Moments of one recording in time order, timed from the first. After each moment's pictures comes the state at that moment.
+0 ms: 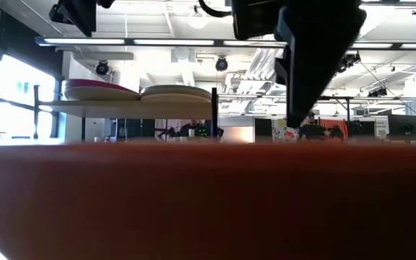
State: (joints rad) left arm 0.43 1.17 1.48 -1.50 0.06 -0.46; right arm 0.40 1.90 1.41 -0.71 -0.05 0.63
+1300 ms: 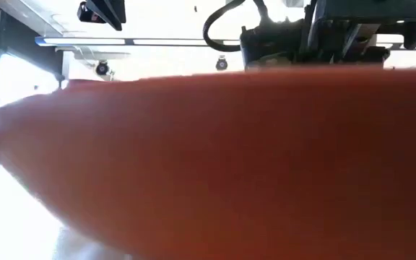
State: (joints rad) left arm 0.11 1.31 1.48 -1.28 0.03 -0.63; right arm 0.44 1.99 1.34 -0.66 -0.01 0.70
